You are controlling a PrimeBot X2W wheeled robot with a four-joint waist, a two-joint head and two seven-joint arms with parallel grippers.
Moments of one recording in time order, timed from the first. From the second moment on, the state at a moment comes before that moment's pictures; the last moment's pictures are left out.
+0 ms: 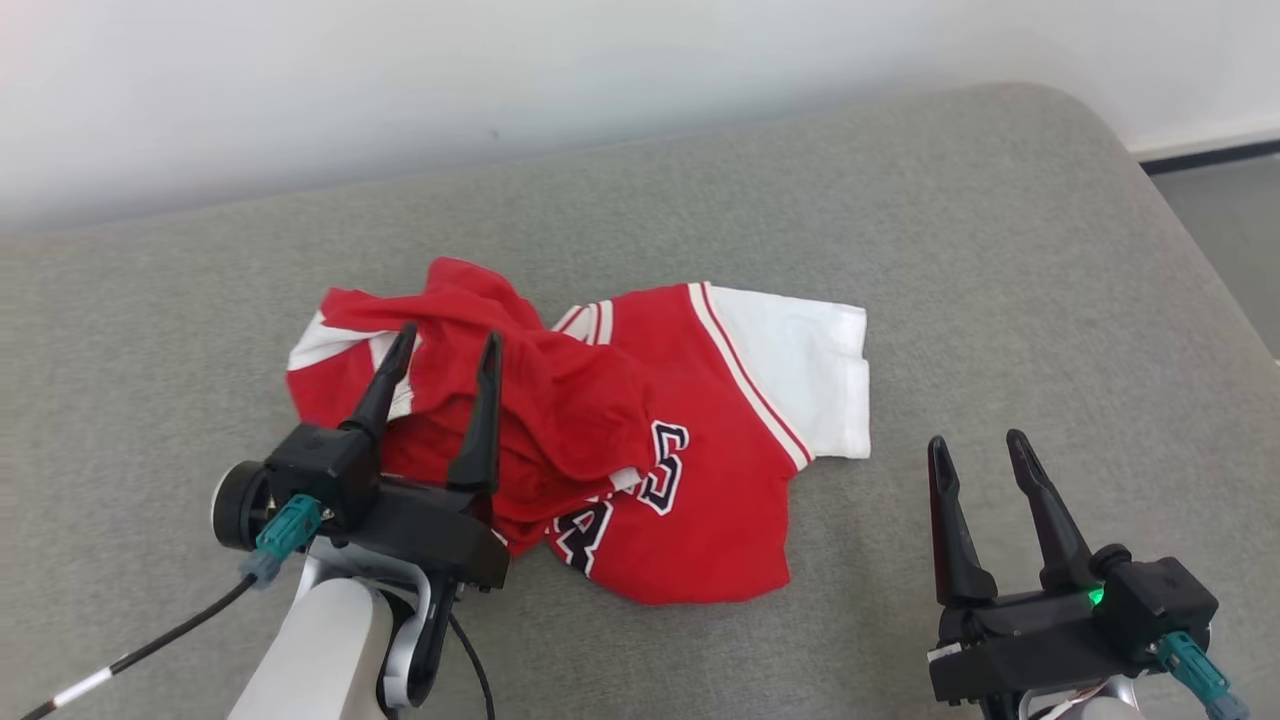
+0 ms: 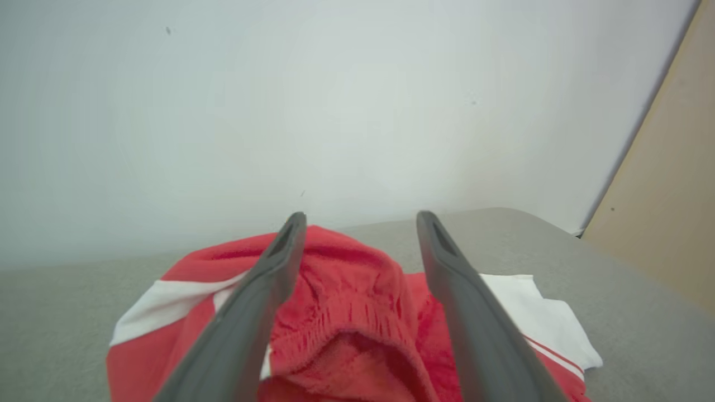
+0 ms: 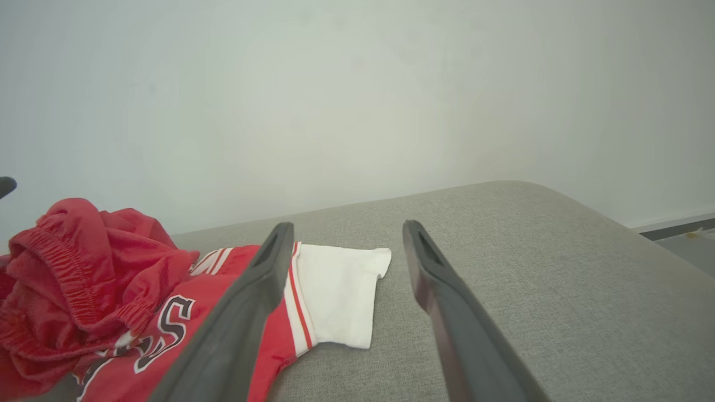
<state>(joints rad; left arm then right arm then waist) -0.45 0.15 -0.33 0.29 -0.39 -0.01 -0.22 -0.10 -0.05 0.07 0.11 0.21 0.13 -0.26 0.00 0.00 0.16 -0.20</state>
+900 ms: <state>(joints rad) -0.02 0.23 -0.08 -0.03 -0.31 0.11 -0.26 -0.04 -0.05 0.06 0.10 0.20 0.13 -0.26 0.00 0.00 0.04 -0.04</state>
